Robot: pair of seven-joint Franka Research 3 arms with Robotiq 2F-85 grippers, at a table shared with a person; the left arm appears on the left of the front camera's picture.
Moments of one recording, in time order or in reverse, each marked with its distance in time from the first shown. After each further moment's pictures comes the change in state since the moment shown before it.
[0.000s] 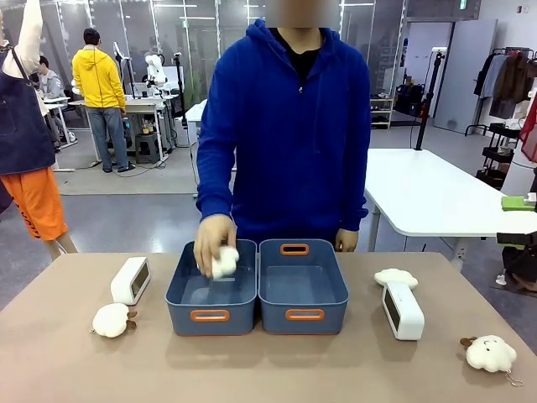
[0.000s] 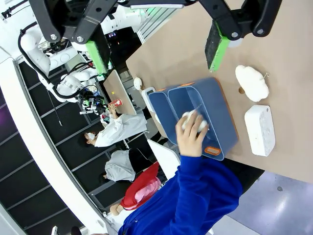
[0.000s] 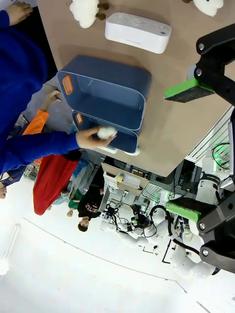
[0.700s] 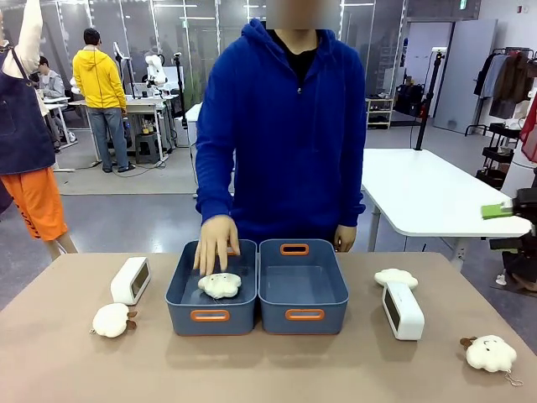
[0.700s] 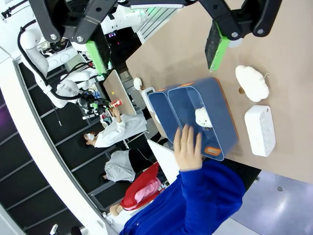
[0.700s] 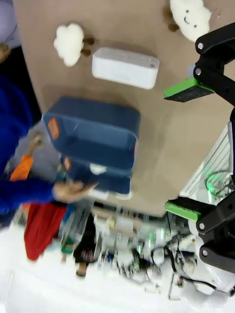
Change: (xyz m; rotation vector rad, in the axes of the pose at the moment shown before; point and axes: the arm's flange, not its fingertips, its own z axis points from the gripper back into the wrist) left arm 0.000 0.000 0.000 0.001 0.001 0.000; right arm 0.019 0.008 -0.034 -0.294 0.085 -0.007
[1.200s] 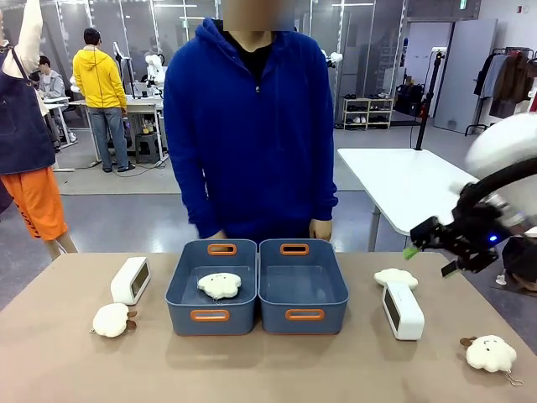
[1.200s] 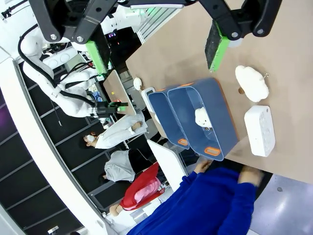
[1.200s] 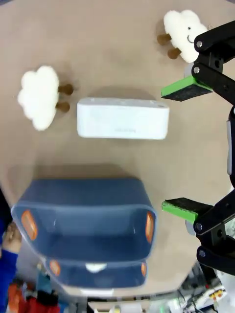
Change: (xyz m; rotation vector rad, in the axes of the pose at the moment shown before) left arm 0.000 0.000 0.000 0.001 0.001 0.001; right arm 0.019 0.004 -0.137 -0.513 0.167 -0.051
